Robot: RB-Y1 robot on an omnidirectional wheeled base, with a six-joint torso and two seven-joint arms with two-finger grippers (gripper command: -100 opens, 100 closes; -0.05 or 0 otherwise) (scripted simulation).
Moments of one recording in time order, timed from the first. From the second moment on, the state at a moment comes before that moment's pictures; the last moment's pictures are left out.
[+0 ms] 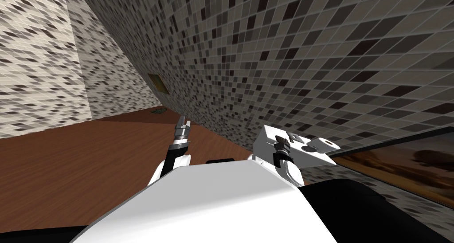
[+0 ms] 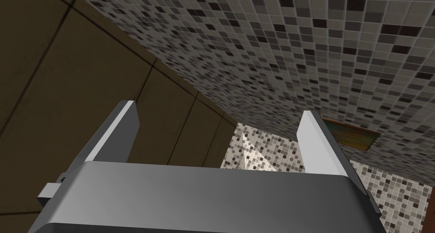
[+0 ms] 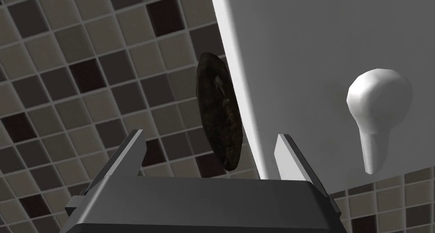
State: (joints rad) left arm 0.51 -0.02 -0.03 -2.22 -0.12 -0.35 0.00; right arm 0.34 -0.09 -0.76 -1.66 1.32 -0.08 1.25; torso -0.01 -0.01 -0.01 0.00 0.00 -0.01
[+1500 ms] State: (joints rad) left arm 0.51 -0.02 -0.03 -2.22 -0.12 -0.35 0.00; right arm 0.26 -0.14 -0.78 -1.60 1.15 0.00 1.08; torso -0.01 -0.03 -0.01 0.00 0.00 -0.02
